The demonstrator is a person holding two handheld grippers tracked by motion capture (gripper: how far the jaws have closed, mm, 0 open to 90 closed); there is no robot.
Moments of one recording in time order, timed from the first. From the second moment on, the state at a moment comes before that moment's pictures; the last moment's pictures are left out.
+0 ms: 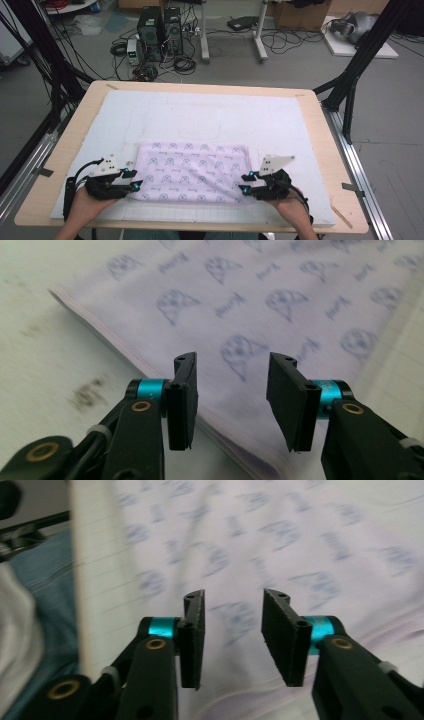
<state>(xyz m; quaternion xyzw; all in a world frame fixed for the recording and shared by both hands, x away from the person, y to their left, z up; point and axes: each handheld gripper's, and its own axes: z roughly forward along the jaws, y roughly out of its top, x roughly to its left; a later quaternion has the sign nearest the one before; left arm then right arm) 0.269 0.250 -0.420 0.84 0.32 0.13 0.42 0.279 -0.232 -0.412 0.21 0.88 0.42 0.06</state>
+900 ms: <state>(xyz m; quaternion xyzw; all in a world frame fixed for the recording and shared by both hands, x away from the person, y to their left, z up) 0.362 0.244 -0.446 0.81 0.42 0.14 0.40 0.378 -0.229 -0.443 0.30 0.87 0.39 0.06</state>
